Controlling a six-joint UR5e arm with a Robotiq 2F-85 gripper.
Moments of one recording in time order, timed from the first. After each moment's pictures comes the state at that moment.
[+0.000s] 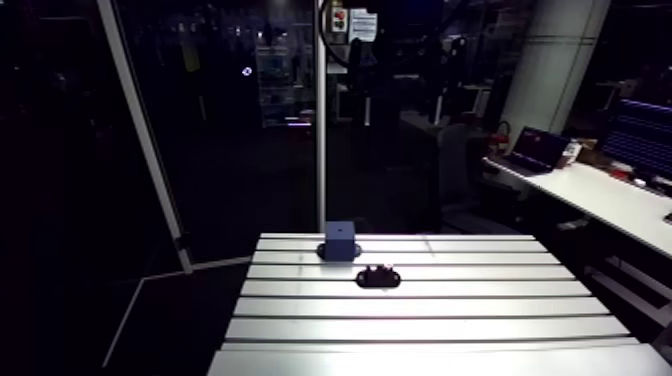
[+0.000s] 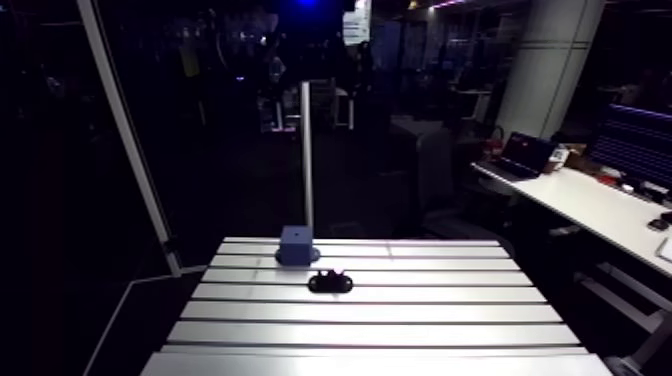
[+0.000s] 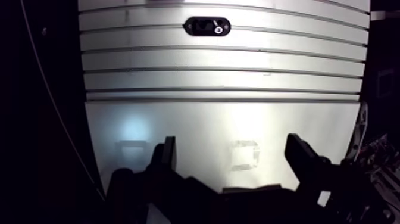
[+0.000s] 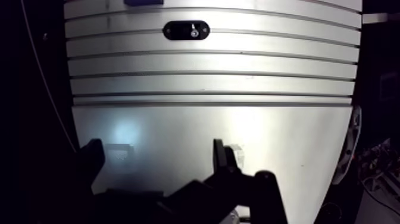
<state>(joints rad) -0.02 -1.56 1.45 -1.44 -1.61 -1.61</state>
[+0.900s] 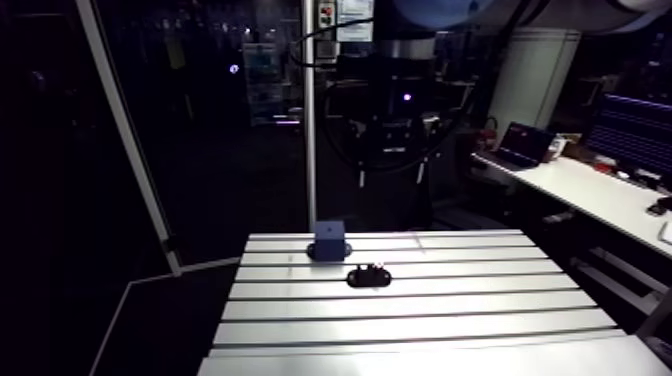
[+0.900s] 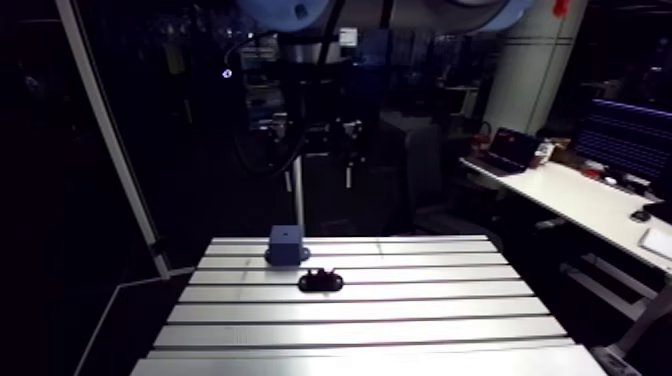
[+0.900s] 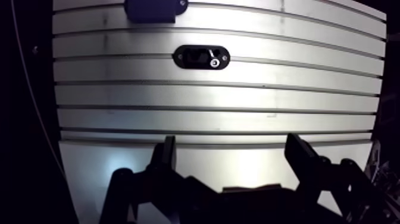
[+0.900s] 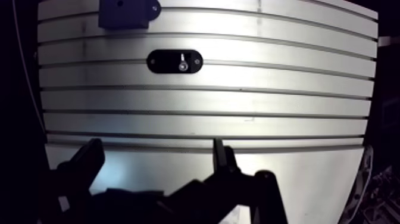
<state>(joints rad) -0.07 -1.55 1.75 -1.87 -1.60 -1.69</state>
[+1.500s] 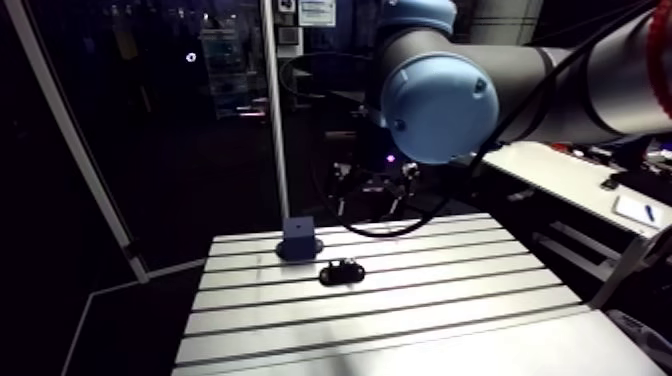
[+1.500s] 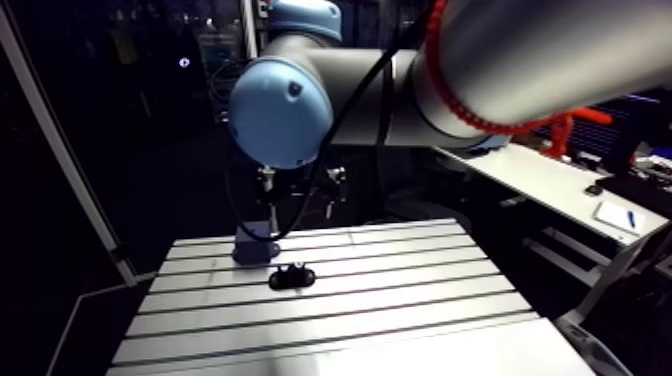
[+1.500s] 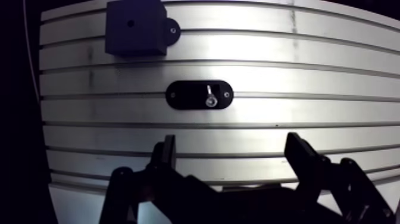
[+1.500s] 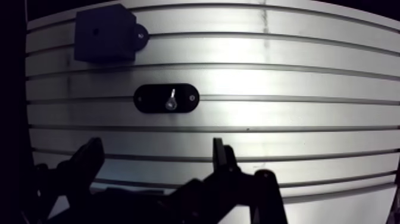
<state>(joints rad) -0.18 -1.51 1.99 -2.27 -1.47 -1.74</state>
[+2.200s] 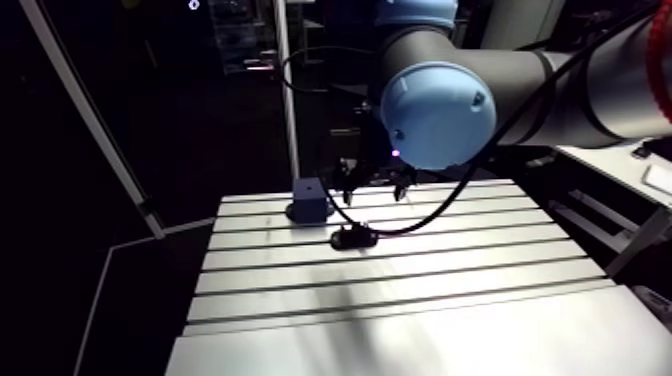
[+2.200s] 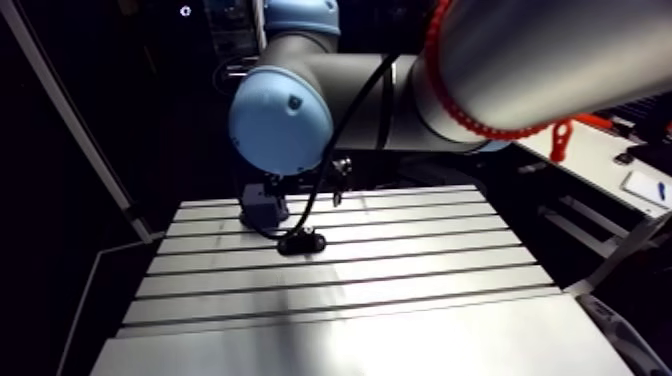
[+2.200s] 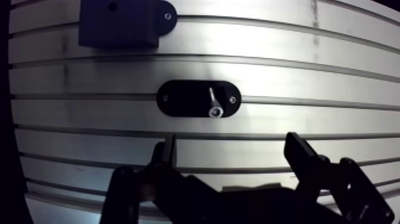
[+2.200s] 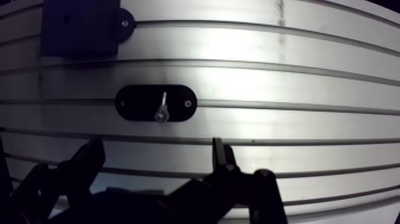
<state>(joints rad) -0.13 -1.36 1.99 -2.36 -1.54 -1.74</state>
